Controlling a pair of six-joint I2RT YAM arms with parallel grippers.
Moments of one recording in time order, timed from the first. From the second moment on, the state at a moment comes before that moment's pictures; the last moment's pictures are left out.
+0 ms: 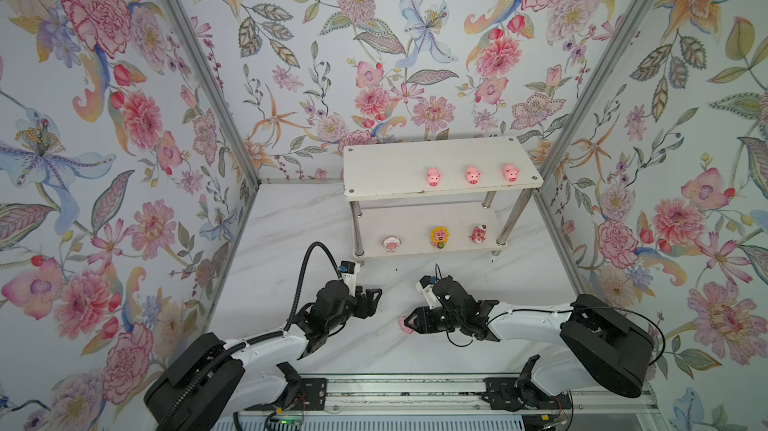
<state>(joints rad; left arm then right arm) -0.69 1.16 0.24 0.41 0.03 -0.54 0.88 1.43 0.47 0.11 -0.32 0.75</state>
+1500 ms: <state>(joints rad) -0.64 1.04 0.20 0.36 0.03 -0.54 1.25 1.57 0.71 -0.22 0.24 0.48</state>
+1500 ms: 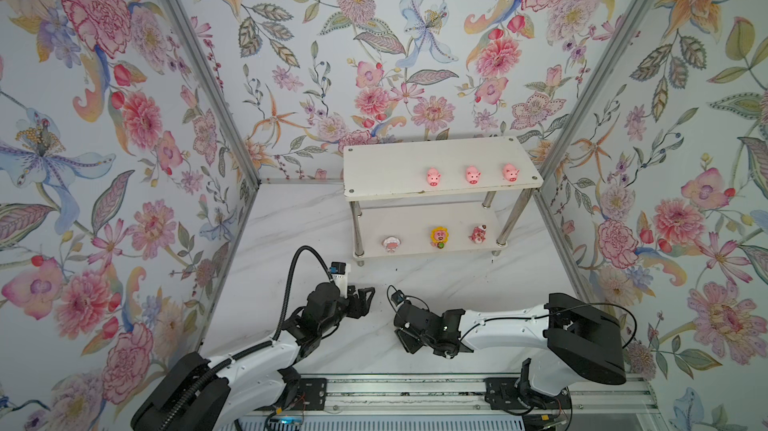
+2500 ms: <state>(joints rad) -0.62 1.03 0.20 0.36 0.05 -0.54 1.25 1.60 0.70 -0.07 0.22 0.54</state>
